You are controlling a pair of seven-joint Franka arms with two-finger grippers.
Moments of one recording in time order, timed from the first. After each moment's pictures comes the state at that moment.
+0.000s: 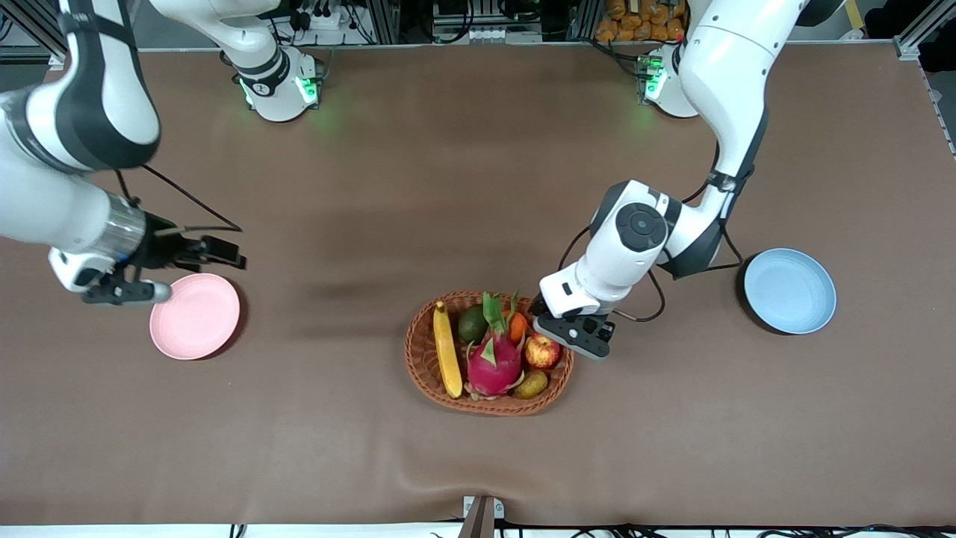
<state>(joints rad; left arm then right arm) -0.42 0.63 -0.13 -1.61 0.00 2.53 -0.03 0.13 0.19 -0.06 -1.77 0.32 1.90 0.00</state>
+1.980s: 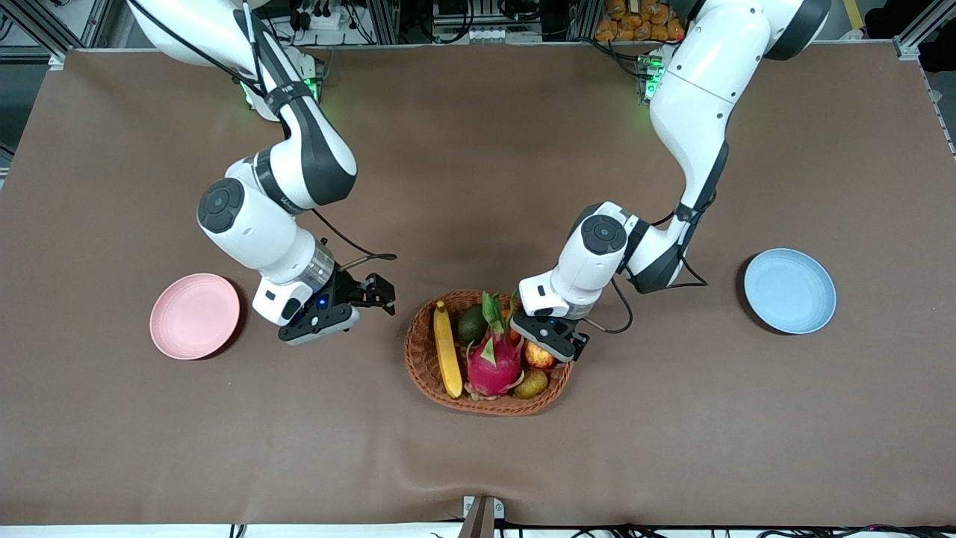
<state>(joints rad) -0.45 0.78 -0.12 -1.61 0.15 2.76 -0.02 0.46 0.42 -0.06 -1.73 0.35 2.41 -0.08</state>
